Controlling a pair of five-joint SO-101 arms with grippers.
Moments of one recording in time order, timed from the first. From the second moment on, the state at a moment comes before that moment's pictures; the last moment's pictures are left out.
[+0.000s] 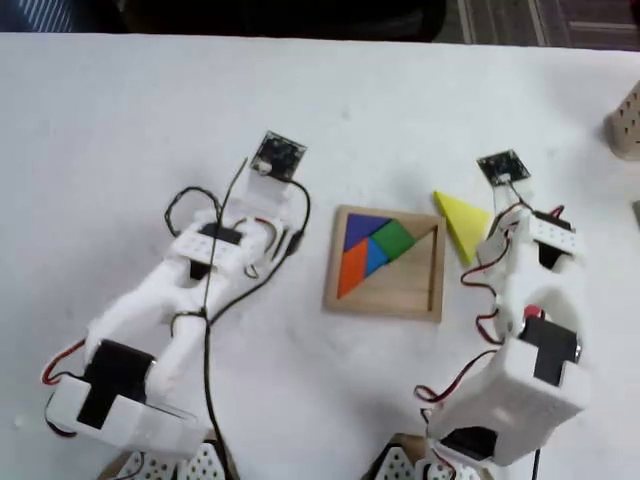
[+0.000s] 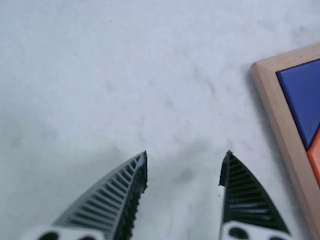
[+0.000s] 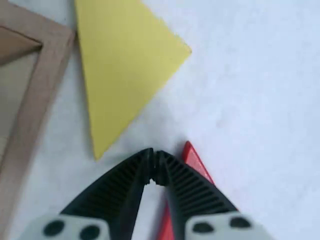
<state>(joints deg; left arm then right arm) 12.0 -0.4 42.9 23.3 -7.5 20.7 13.1 23.3 45.6 42.2</state>
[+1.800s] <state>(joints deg) 11.5 -0.4 42.9 23.1 -7.5 27.0 13.9 25.6 51.2 37.4</state>
